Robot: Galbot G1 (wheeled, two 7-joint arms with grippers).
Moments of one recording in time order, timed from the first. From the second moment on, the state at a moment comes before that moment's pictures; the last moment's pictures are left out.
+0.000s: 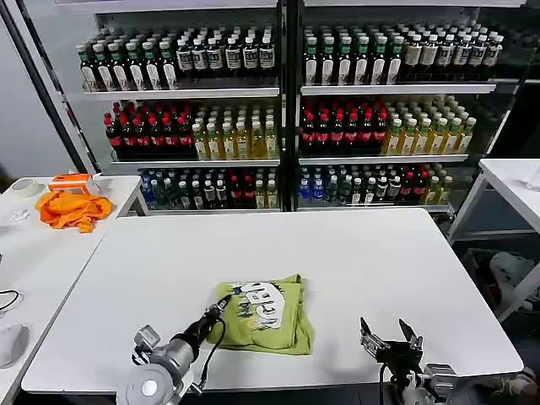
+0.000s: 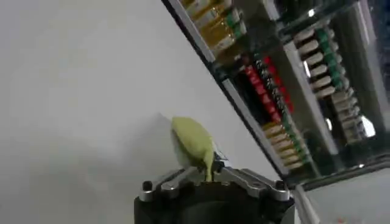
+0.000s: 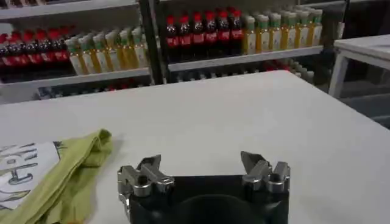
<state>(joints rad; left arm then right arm) 1.33 -1.40 -0.49 -1.92 -1.30 0.49 -0.23 -1.66 1.27 0.53 2.27 0.43 -0.45 0.25</state>
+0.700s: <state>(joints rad) 1.33 -1.12 -0.86 -2.03 -1.31 0.54 -0.22 -1.61 1.27 0.50 2.24 0.45 -0.45 0.25</state>
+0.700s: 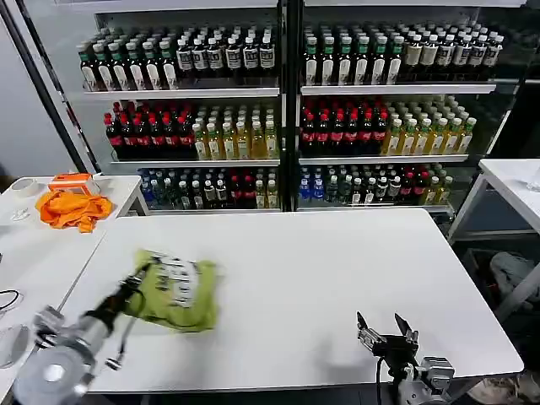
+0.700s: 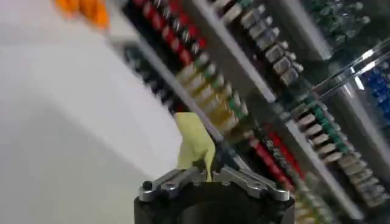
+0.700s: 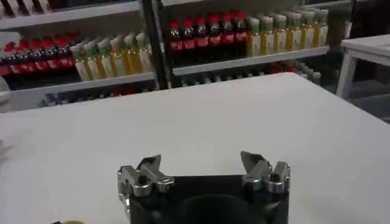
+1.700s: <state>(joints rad) 1.09 -1.25 0.05 -1.91 -0.10 0.53 -0.22 -1.63 1.28 0.53 2.23 0.41 -0.43 0.24</state>
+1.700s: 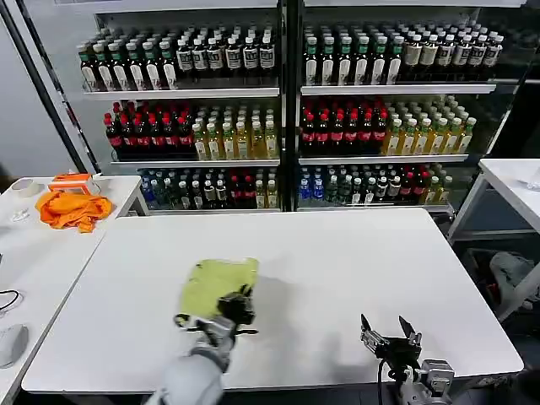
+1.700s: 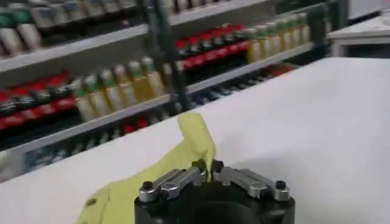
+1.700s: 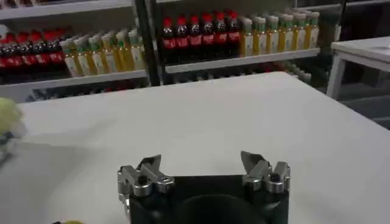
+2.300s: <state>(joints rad) 0.91 -1.52 0.14 -1.68 -0.13 0.34 -0.33 -1.57 1.25 0.49 2.20 0.44 -0.44 0.25</state>
